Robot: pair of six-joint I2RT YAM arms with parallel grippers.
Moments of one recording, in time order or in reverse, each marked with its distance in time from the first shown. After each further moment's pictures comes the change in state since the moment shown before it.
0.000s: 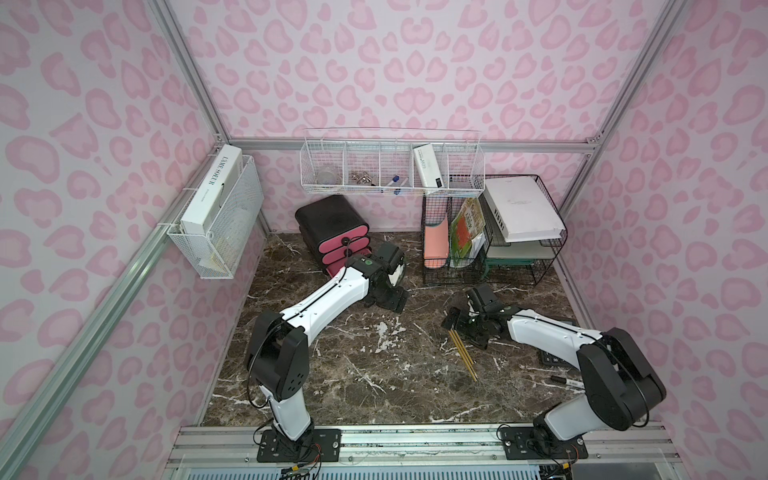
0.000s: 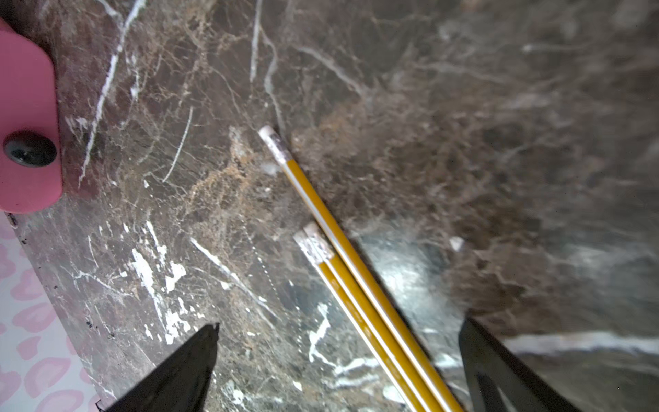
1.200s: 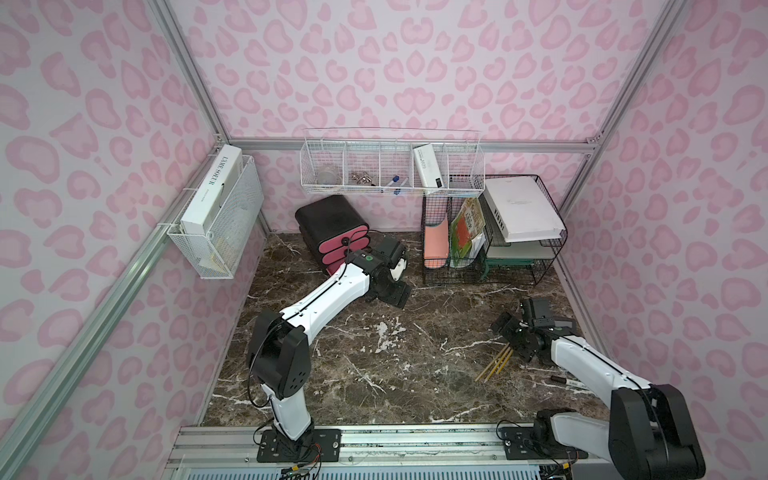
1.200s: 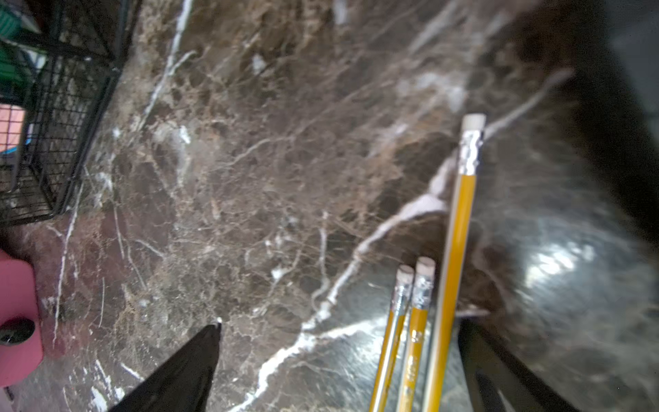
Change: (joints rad) left arm 0.002 0.016 0.063 -0.001 -0.003 0.057; right arm -0.356 -0.241 -0.228 -0.002 0.097 -0.048
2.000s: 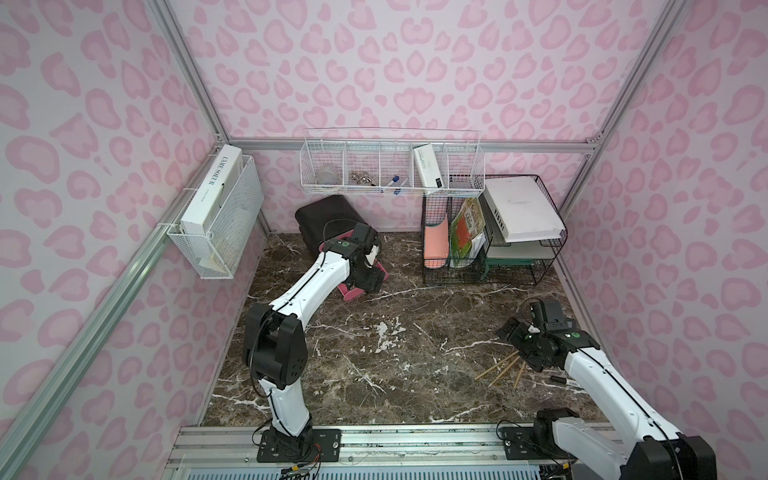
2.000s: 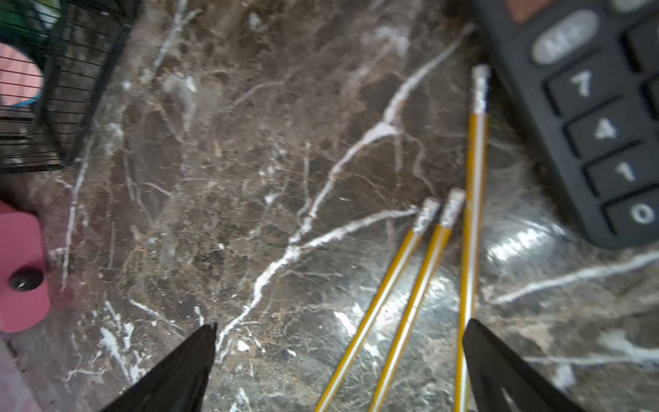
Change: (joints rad) left arm 0.168 0.020 0.042 -0.022 -0.074 0.063; right arm -0.034 -0.261 0.043 -0.352 0.006 -0.028
